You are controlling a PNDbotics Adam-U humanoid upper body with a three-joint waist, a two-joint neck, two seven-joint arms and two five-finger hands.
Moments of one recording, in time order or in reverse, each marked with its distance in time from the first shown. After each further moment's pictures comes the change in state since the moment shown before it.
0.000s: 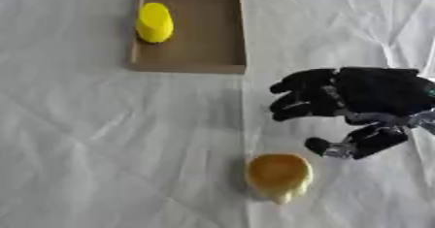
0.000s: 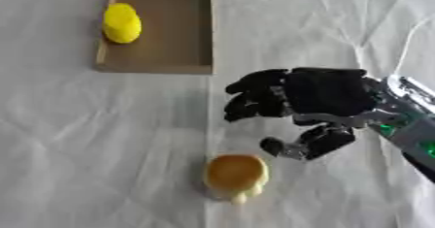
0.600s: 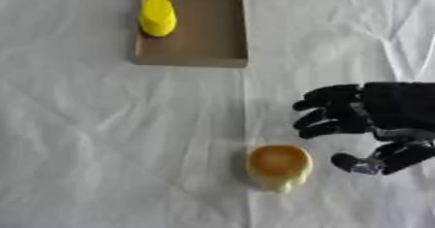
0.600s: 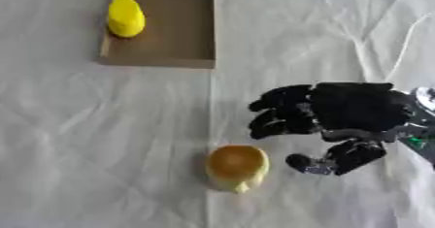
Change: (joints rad) left arm 0.024 0.015 0.005 0.000 -0.013 0.006 0.002; right arm 0.092 -0.047 -0.030 0.000 -0.017 -0.117 -0.046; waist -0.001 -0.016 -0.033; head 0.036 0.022
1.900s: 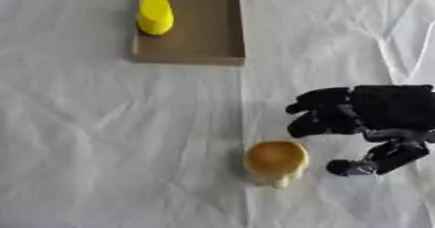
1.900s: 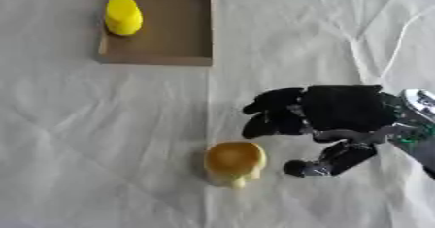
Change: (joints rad) left arm 0.007 0.002 0.000 0.000 -0.004 0.016 -0.017; right arm -0.041 0.044 0.041 0.000 -0.018 0.088 0.036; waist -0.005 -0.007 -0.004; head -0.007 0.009
